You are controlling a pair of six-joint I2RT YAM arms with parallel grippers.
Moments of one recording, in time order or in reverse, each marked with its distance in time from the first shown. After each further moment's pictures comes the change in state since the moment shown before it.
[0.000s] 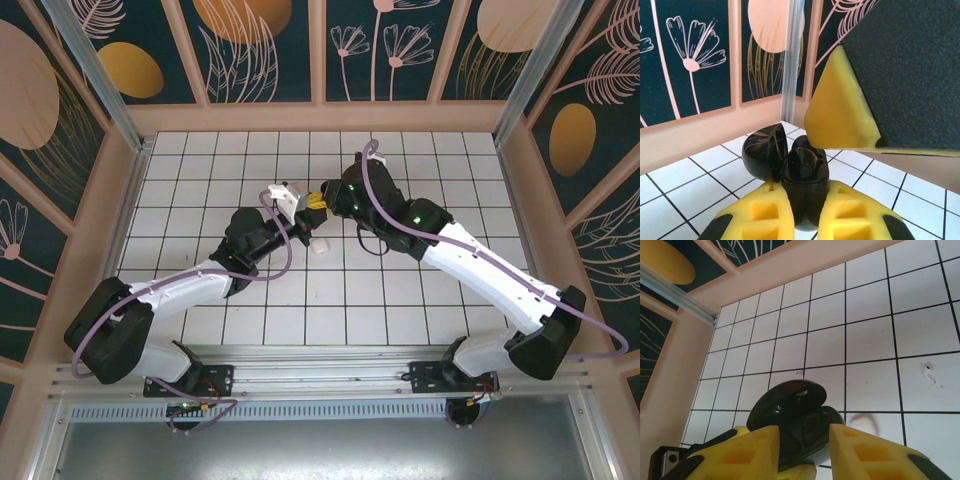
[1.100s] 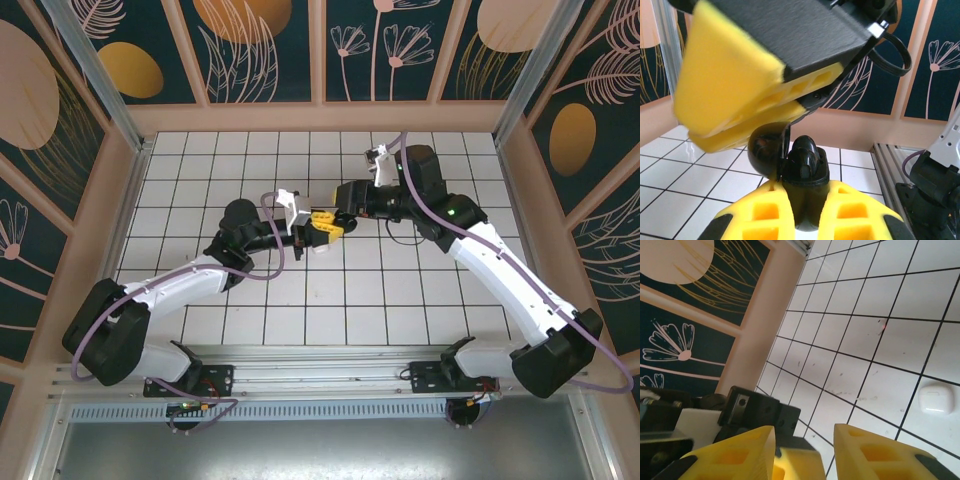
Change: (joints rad) left arm 0.064 -0.010 0.034 -0.051 0.530 0.009; right arm -0.279 -0.096 -0.118 0.101 -0.784 -0.156
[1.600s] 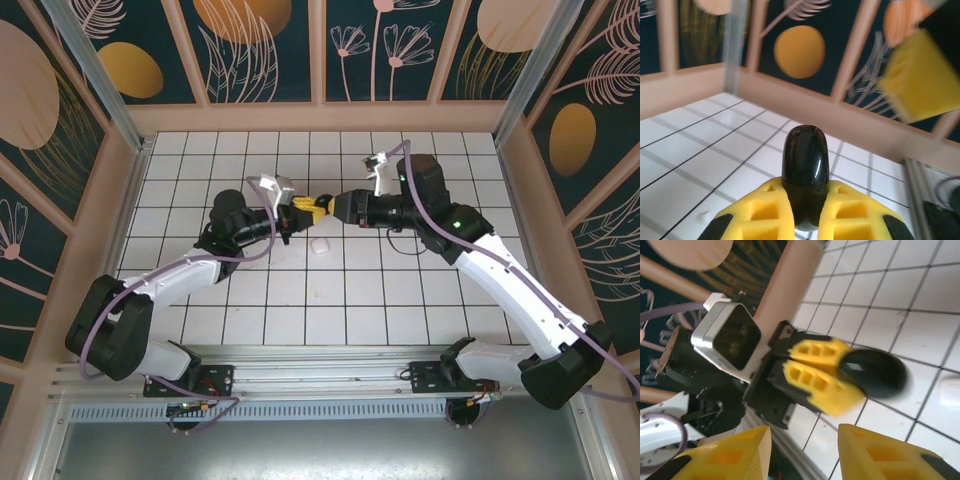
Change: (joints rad) left arm 0.151 0.025 -0.001 -0.063 -0.072 -0.140; right arm 0.032 -0.078 -0.037 -0.002 0.027 0.003
